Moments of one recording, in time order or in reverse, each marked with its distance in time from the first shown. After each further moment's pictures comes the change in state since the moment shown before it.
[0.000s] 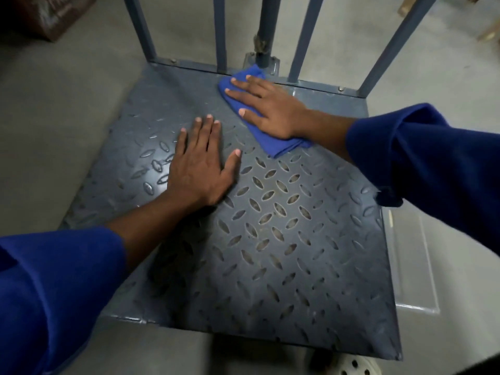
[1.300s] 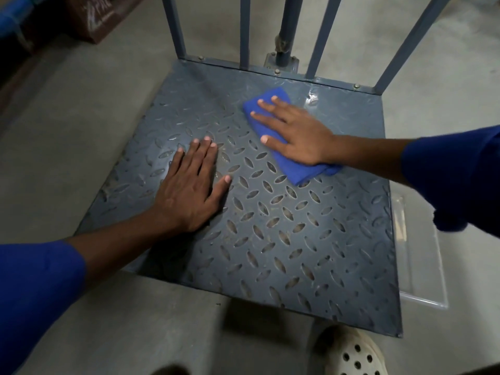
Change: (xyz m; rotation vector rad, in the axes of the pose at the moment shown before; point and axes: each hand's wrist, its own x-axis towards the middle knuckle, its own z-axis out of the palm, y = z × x) left_hand -0.088 -0.038 -0.014 0.035 -0.051 0.087; right_hand -0.065 -0.050 -0.001 0.045 -0.046 0.041
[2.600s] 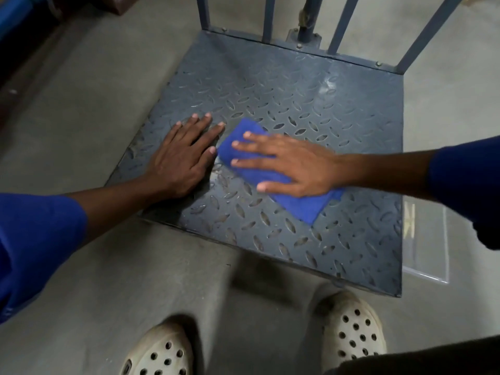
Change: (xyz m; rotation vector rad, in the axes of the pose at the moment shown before) left_hand -0.034 -0.037 -0.017 -0.027 -0.012 0.033; right_hand -0.056 -0.080 0.018 -0.043 -0.055 -0.494
